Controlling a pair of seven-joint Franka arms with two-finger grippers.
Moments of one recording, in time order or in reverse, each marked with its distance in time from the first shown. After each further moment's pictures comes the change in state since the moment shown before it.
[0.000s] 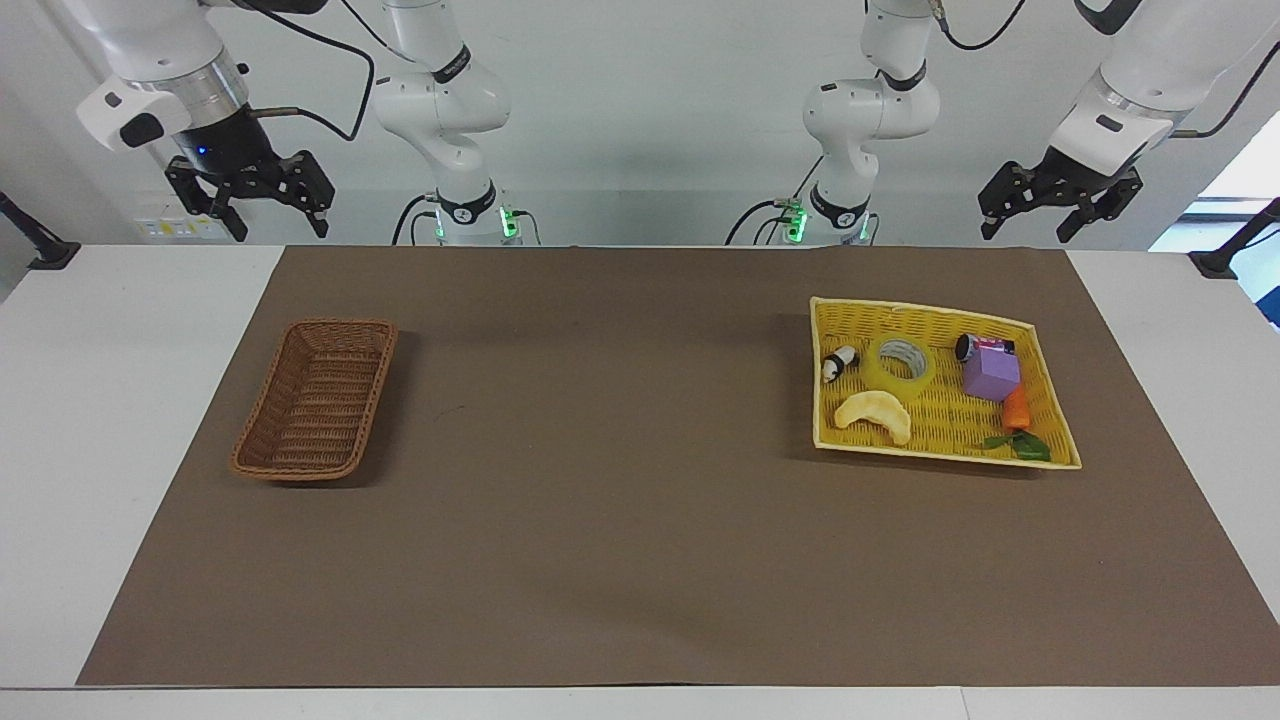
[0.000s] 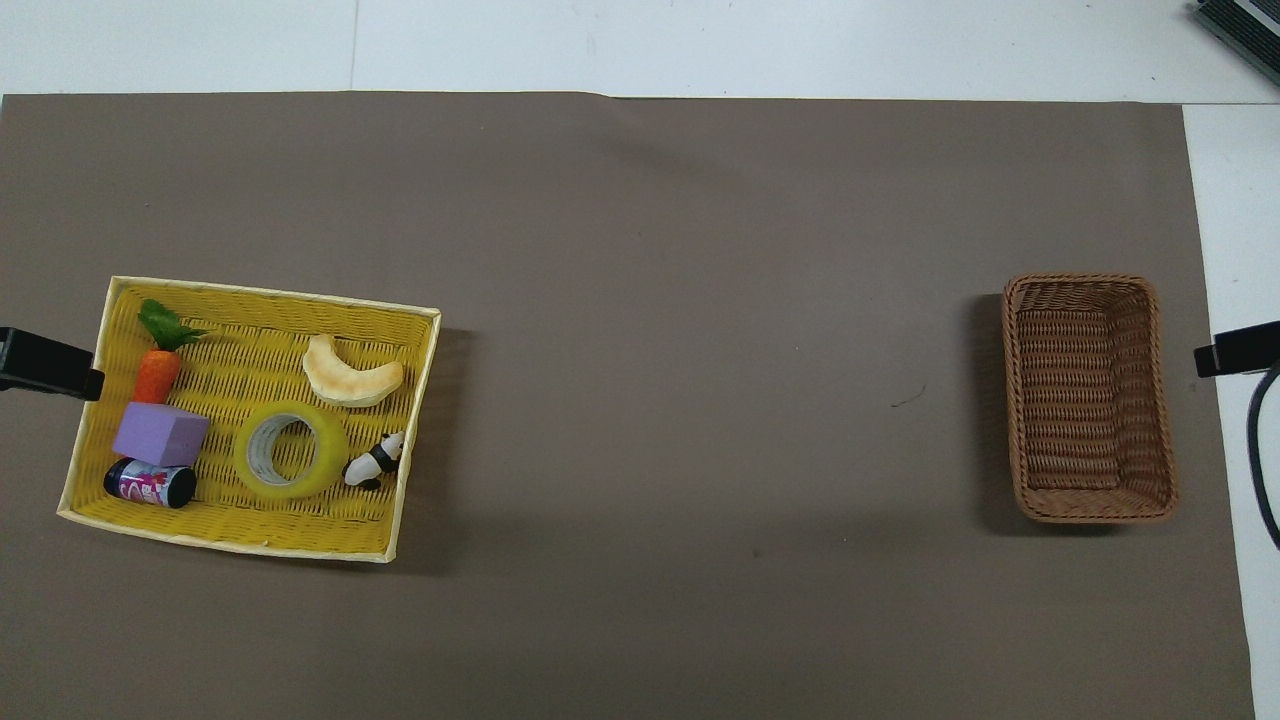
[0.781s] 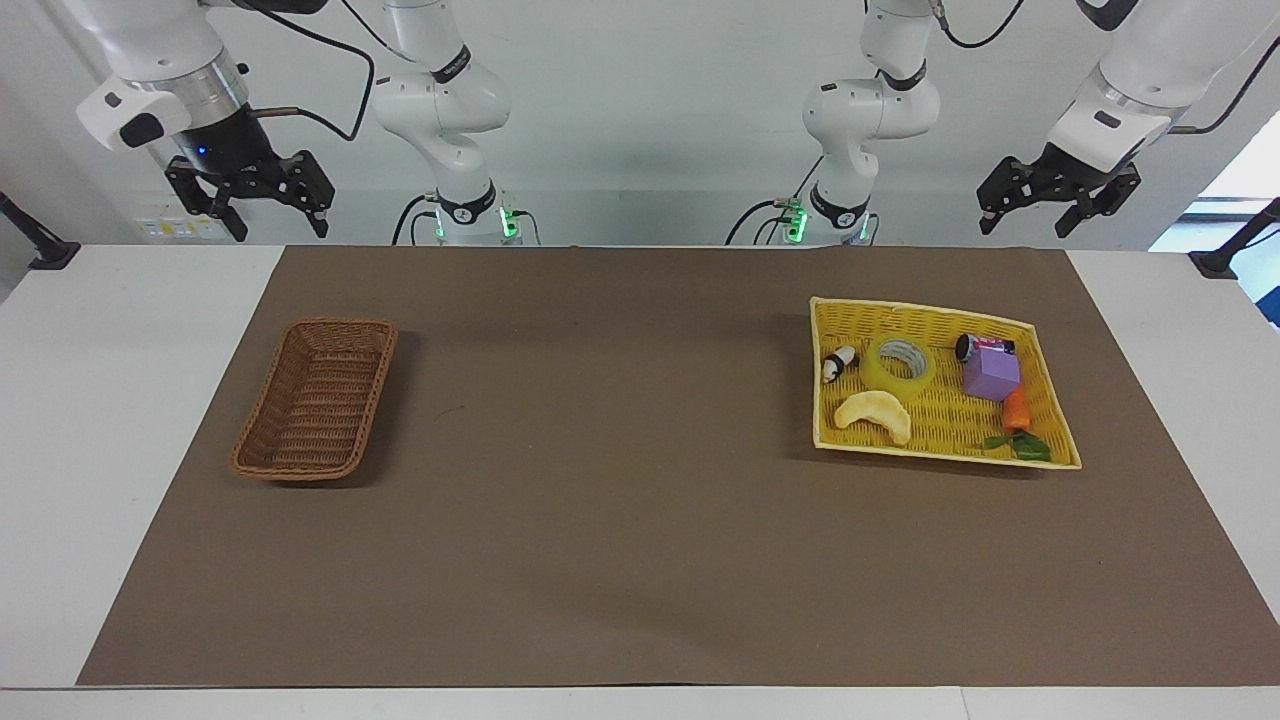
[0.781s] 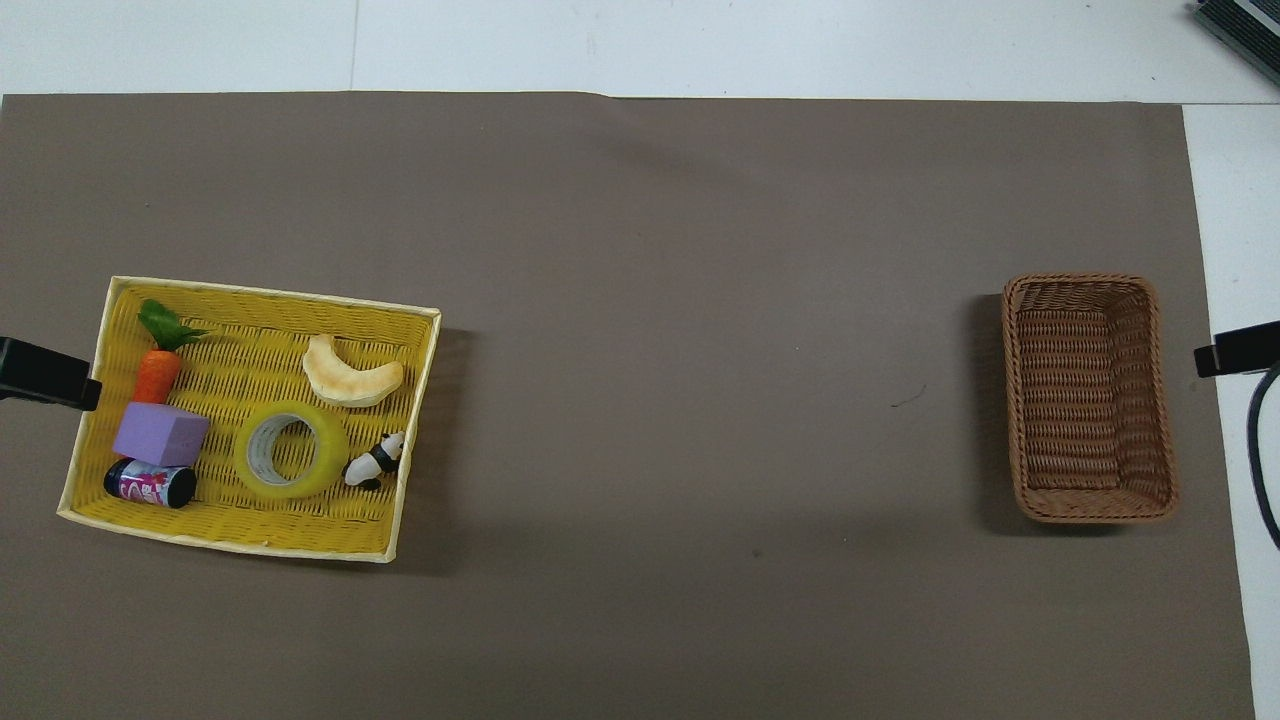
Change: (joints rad) left arm 0.000 -0.008 0.000 -0.001 0.000 -0.020 0.005; right arm 0.000 0.000 0.000 0.000 0.000 0.000 0.000
